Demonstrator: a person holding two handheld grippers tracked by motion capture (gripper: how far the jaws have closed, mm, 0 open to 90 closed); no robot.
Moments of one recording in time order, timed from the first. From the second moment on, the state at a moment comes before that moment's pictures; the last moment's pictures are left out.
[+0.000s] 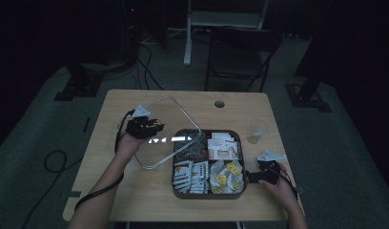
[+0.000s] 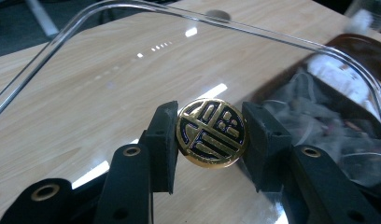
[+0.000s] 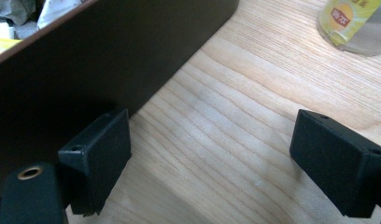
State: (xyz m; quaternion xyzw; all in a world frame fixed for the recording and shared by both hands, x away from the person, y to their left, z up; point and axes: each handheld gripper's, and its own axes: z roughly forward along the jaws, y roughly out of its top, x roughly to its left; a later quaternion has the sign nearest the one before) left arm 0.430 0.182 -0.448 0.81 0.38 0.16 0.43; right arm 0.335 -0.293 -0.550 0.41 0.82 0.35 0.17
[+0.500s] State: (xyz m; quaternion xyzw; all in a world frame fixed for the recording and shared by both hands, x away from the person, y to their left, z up) left arm 0.418 0.146 -0.442 0.83 0.31 0.13 0.44; right arm 0.335 -0.293 -0.550 0.42 0.82 0.35 0.17
